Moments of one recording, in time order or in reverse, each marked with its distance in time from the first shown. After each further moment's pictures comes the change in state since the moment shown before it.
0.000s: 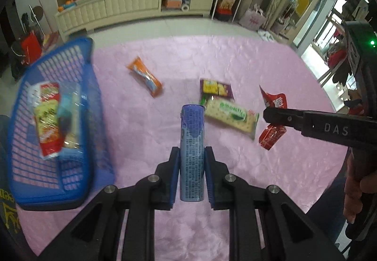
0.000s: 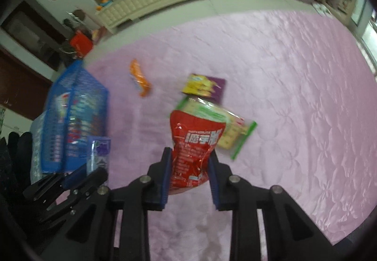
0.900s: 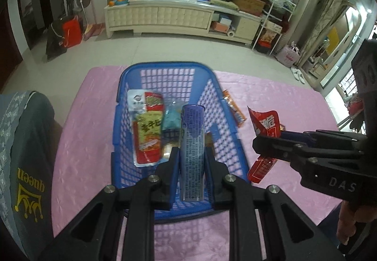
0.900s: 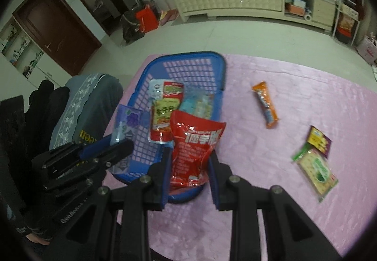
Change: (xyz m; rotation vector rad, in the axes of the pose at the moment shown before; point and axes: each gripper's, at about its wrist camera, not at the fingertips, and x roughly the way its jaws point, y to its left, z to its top) left arm -0.074 0.170 0.000 -0.210 -0.089 0.105; right arm 0.028 0.213 0.027 -0.343 0.017 0.178
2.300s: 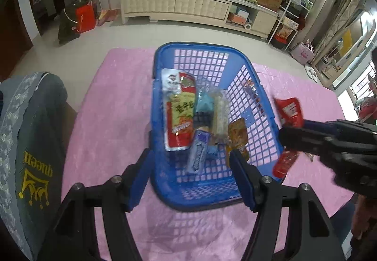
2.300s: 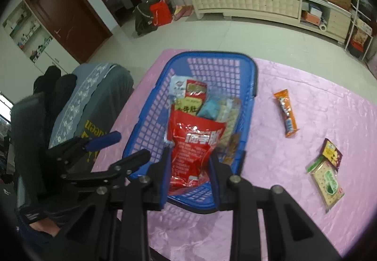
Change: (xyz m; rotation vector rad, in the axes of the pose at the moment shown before) left arm -0.008 0.034 -0.020 -0.058 0.058 0.063; right arm 0.019 0.042 0.002 -0.094 0.021 0.017
